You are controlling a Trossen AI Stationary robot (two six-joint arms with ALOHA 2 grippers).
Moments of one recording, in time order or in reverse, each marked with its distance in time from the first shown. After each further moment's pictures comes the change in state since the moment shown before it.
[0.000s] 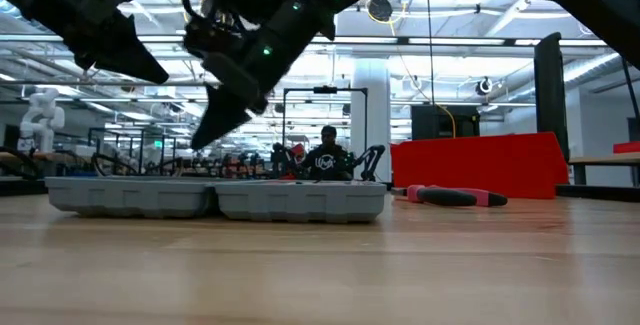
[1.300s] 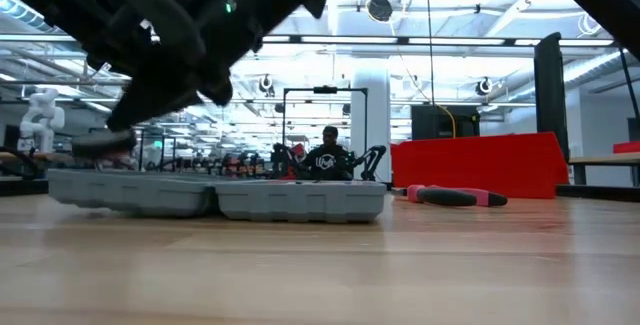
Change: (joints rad) left arm 0.151 0.000 0.000 0.050 0.043 0.131; right arm 0.163 0.064 0.074 0.101 -0.030 0.184
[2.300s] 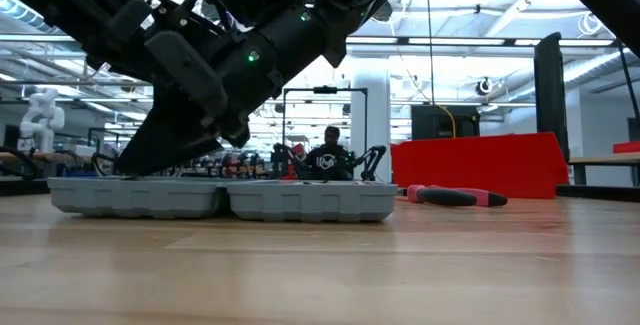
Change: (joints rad) left arm 0.000 0.000 0.000 -0.007 -0.009 0.000; right arm -0.018 -0.049 -0.278 0.279 -0.053 0.070
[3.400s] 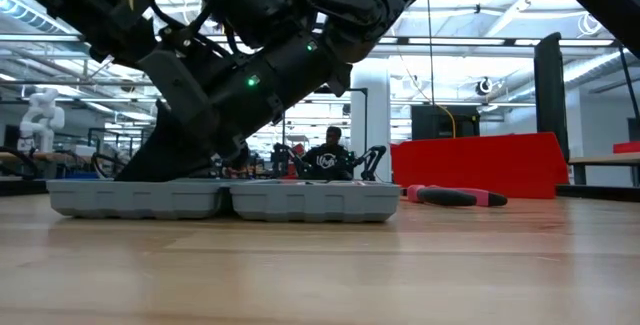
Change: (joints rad) left arm 0.002 0.000 0.033 -0.003 0.000 0.027; right arm 0.000 0.021 -0.099 0.184 -0.002 0.079
